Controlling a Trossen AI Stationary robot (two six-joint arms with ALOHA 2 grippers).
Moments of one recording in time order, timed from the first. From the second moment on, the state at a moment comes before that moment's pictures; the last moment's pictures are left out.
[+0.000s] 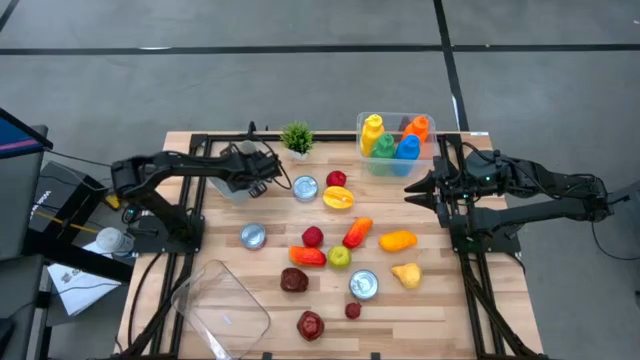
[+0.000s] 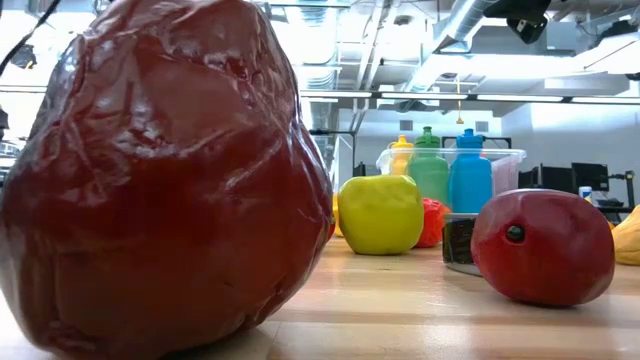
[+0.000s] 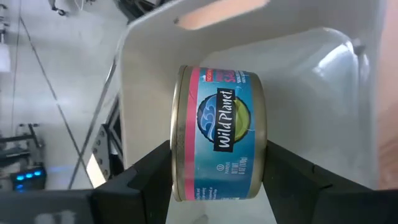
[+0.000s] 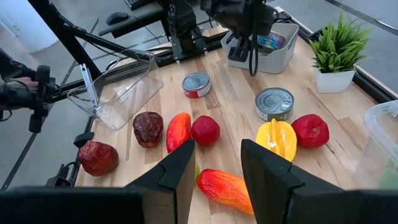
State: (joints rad) left arm 0.42 1.56 0.85 -0.74 -0.77 -0.16; right arm -0.04 0.68 0.91 -0.66 0.00 0.27
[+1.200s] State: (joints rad) left arm 0.33 1.18 0.86 -0.20 -0.18 -0.21; right arm -0.03 0.68 0.91 -0.66 0.00 0.27
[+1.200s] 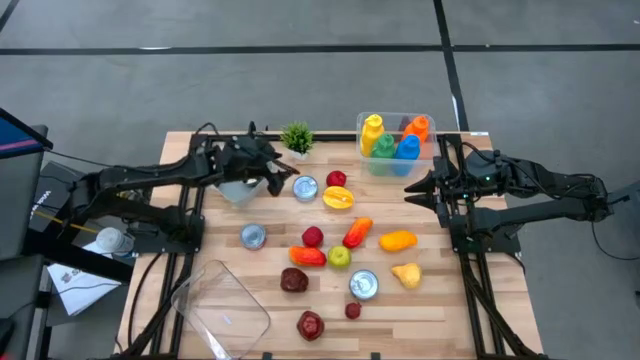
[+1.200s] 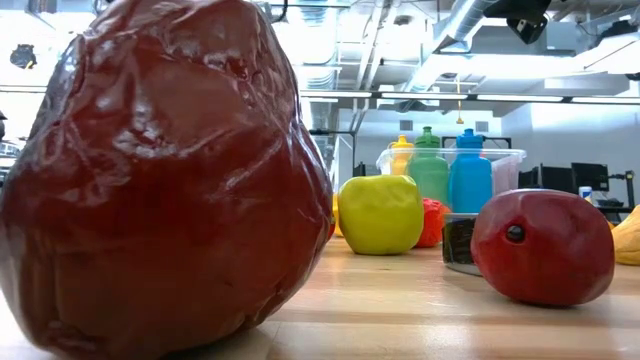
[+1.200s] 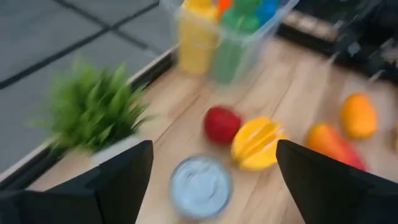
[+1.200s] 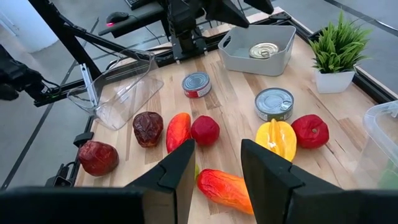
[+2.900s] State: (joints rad) left arm 0.39 1.80 1.07 -0.39 -0.16 -0.44; right arm -0.03 0.68 0.91 -0.66 0.00 0.29
